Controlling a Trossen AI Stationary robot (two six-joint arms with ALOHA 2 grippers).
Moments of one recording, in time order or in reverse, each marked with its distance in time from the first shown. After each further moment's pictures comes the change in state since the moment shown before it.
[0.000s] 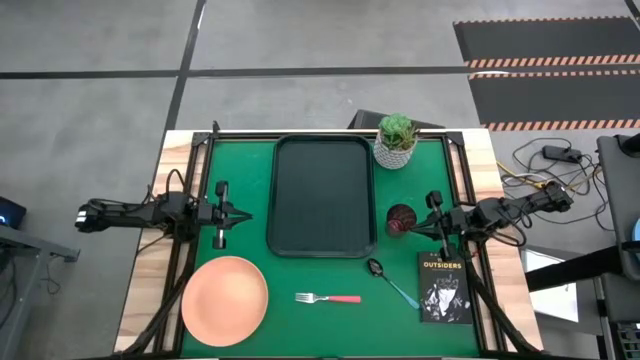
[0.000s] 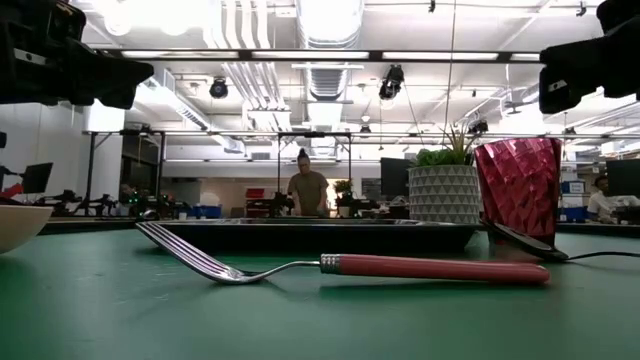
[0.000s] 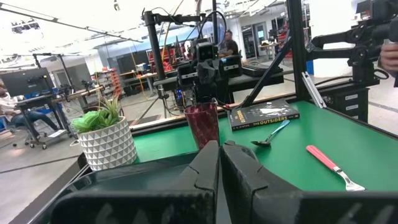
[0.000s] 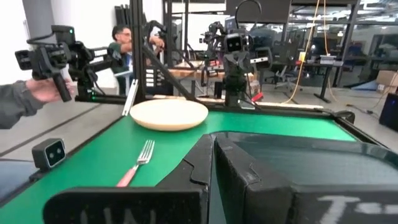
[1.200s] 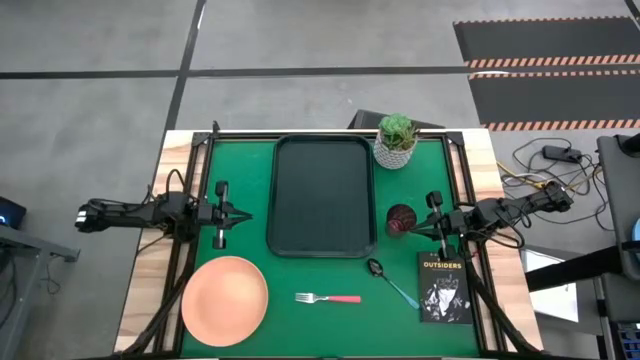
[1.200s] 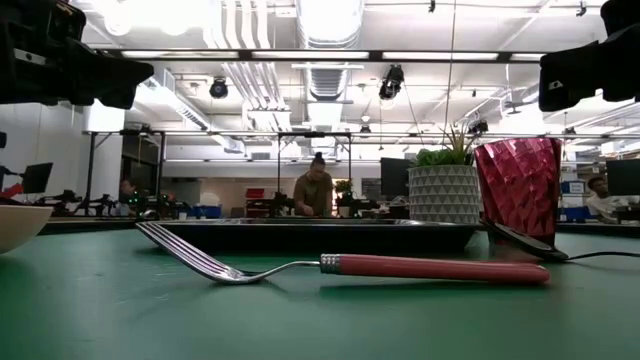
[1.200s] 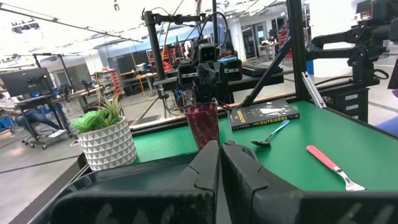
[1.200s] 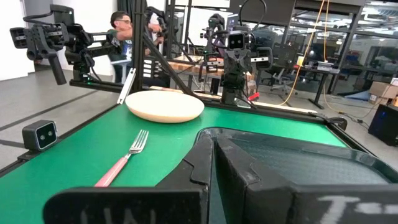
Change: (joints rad) left arm 0.000 0.000 0.000 0.000 0.000 0.000; right arm 0.000 0.000 0.001 -0.031 -0.002 -0.084
